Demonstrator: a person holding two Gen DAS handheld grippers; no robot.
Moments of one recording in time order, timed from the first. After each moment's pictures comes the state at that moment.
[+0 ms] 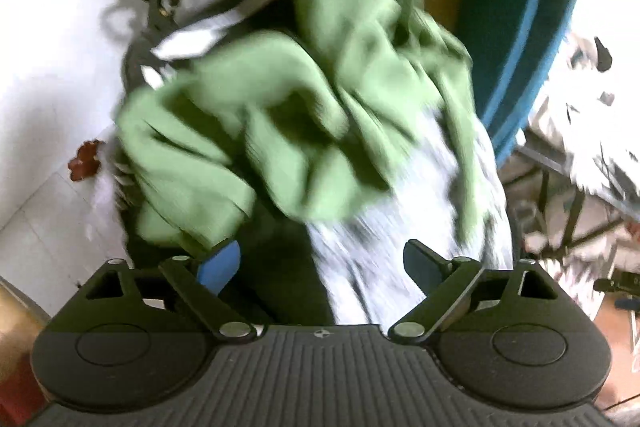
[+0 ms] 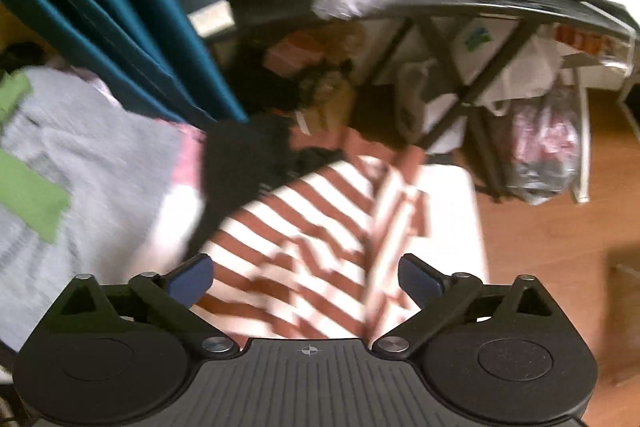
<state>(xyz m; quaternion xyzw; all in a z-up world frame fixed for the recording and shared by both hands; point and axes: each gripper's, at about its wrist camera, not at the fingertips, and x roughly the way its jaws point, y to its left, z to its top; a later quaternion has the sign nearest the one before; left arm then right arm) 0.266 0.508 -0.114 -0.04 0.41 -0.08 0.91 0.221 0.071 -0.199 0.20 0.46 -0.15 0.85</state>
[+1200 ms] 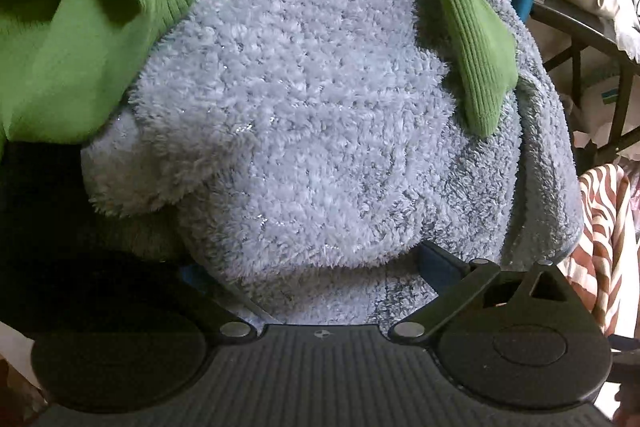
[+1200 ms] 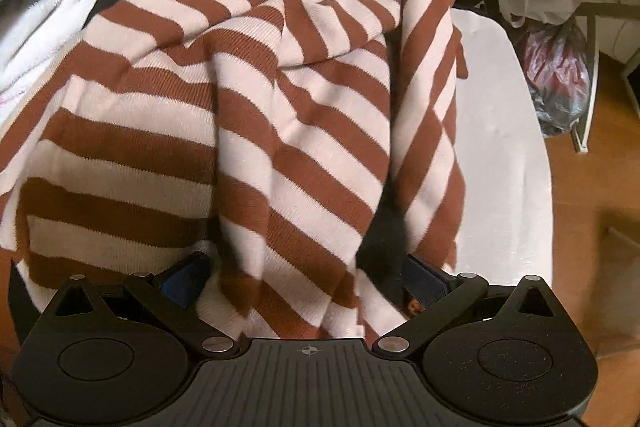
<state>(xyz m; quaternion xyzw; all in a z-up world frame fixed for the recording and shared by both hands) 0.319 0.412 -0.235 0.07 0.50 -0.06 0.86 0.222 0.140 -0.376 0.16 0.57 -0.15 0.79</state>
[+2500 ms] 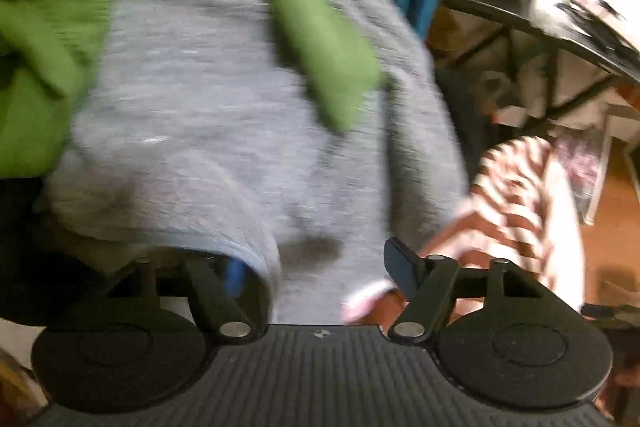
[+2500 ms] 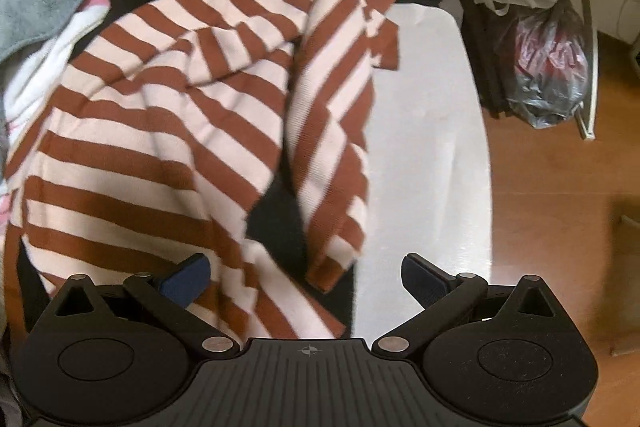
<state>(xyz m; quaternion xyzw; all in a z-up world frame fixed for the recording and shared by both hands) 0.257 0.384 -0.184 0.07 0.50 -0.16 0.85 0.163 0.071 -0.347 0.20 0.56 -0.12 0.79</state>
